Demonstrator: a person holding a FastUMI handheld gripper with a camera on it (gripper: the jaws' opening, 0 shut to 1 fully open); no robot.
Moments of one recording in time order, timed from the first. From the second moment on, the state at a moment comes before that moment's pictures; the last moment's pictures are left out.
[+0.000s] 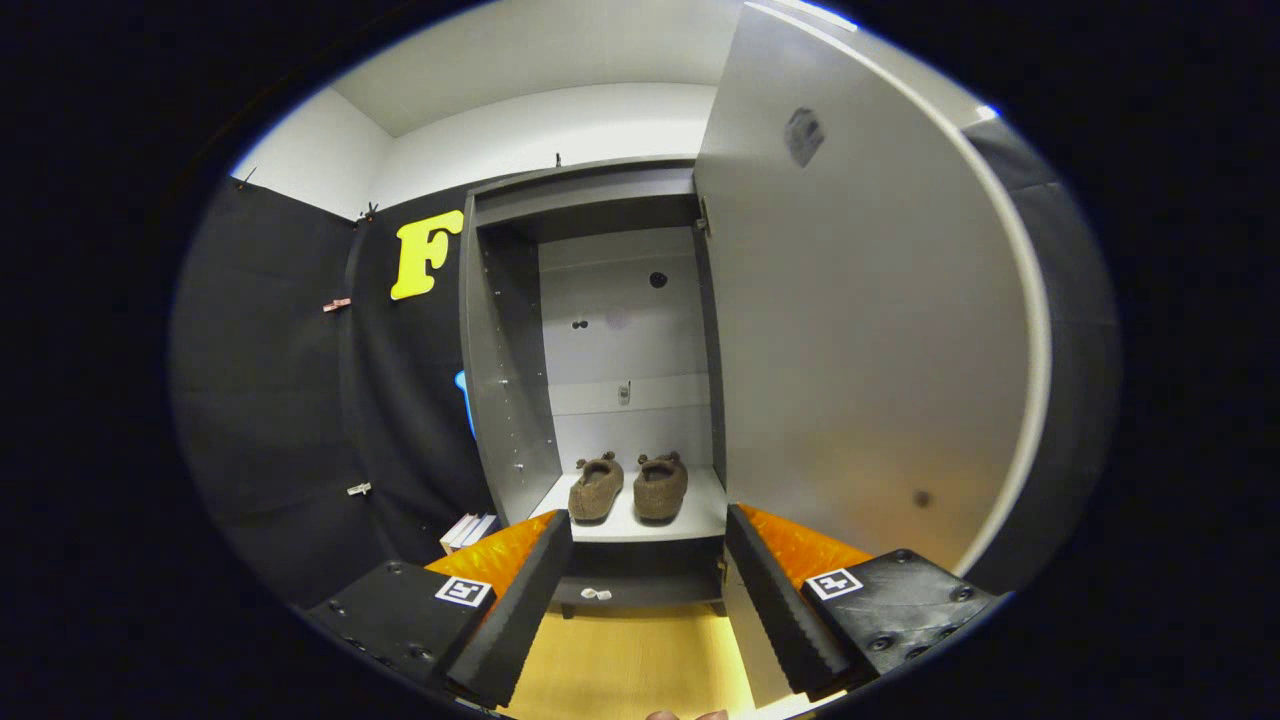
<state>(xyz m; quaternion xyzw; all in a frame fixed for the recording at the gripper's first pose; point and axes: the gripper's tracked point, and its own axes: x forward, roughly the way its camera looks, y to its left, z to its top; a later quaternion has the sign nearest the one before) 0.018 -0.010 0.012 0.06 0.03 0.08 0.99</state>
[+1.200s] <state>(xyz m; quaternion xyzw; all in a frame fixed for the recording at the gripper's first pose) 0.016 -0.217 -0.006 0.04 0.05 -0.07 1.00</state>
